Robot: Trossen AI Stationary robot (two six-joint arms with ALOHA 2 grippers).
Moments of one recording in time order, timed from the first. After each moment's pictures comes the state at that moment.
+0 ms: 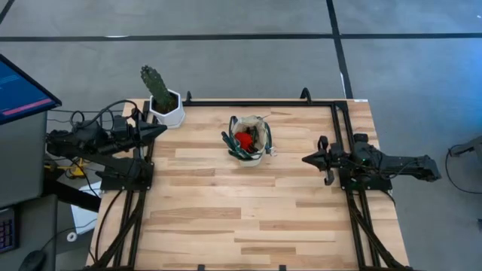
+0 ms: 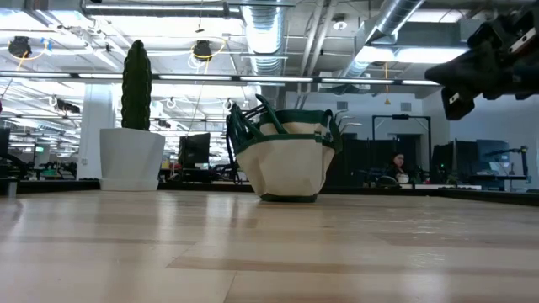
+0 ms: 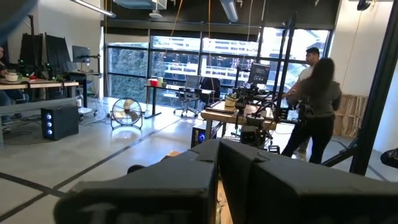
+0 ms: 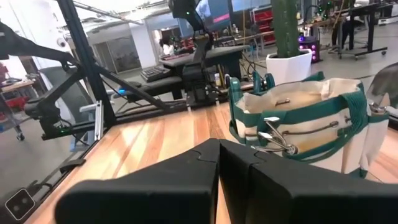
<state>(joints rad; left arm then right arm) -0.25 0.34 0.68 -0.15 -0.55 0.00 -0.03 0.01 0.01 0.00 0.00 0.20</state>
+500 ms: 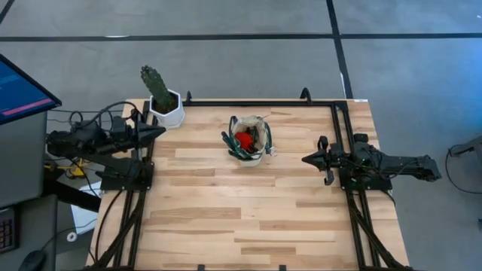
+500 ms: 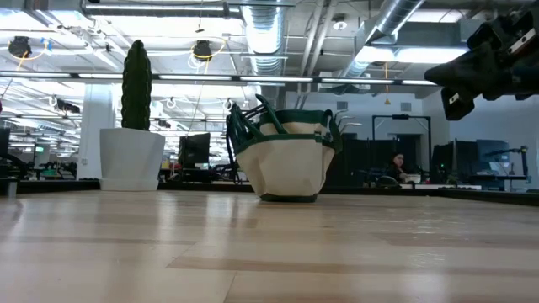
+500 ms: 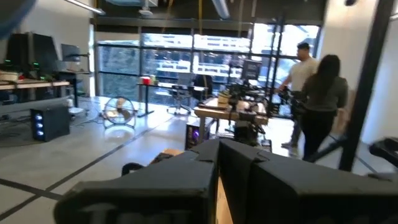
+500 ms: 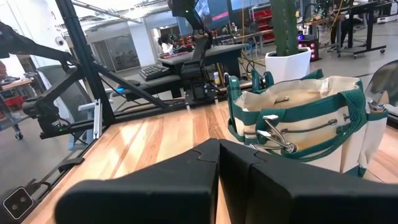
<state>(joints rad) -0.25 0.31 0.68 -0.19 -0.52 0.00 -0.04 0.01 0.01 0.00 0.00 0.20</state>
